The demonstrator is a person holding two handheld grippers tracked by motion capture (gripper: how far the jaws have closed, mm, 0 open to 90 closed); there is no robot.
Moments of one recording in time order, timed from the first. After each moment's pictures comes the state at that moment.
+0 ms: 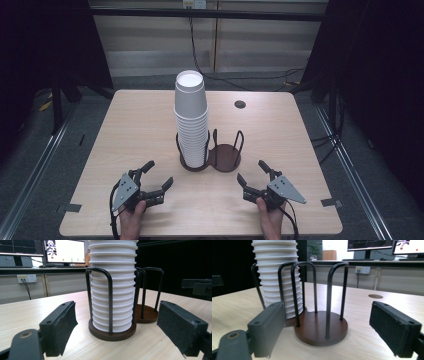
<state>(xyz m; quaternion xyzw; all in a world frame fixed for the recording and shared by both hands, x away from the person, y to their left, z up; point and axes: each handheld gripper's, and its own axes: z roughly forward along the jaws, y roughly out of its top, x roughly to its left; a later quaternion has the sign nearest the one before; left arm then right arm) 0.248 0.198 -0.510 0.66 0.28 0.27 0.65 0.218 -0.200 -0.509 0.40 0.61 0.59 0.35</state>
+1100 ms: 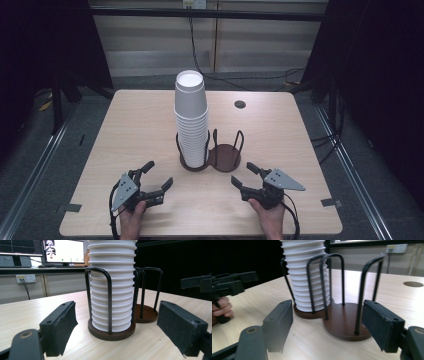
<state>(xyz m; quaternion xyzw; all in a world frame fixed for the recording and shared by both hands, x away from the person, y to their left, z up) 0.248 0.199 -0.510 0.66 0.28 0.26 0.65 0.222 -0.192 -0.483 0.38 0.67 0.59 0.23</state>
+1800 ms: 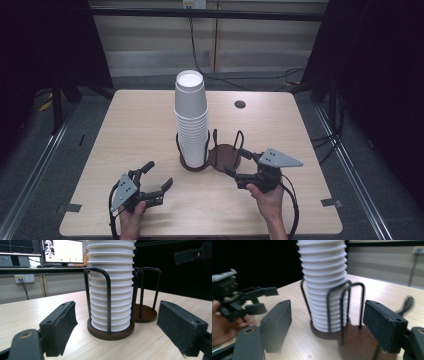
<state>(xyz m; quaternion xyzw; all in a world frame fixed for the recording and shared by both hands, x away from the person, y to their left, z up) 0.247 0.200 -0.510 0.66 0.28 0.26 0.65 0.247 -0.178 -0.421 0.33 0.71 0.59 0.18</state>
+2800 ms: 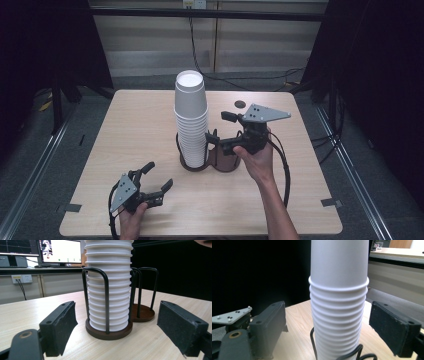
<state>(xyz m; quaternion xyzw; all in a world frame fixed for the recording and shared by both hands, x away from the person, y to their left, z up) 0.247 0.202 -0.510 0.66 0.27 0.26 0.65 0.304 -0.141 -0.329 0.26 0.73 0.60 0.16</state>
